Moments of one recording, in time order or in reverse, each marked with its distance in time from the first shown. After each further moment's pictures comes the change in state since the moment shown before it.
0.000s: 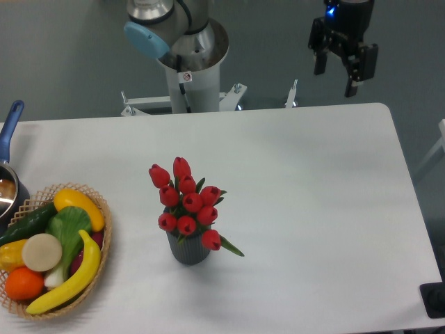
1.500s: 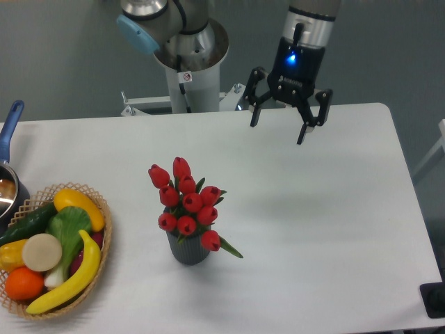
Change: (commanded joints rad) arm -0.270 -0.130 -0.100 0.322 -0.336 -0.874
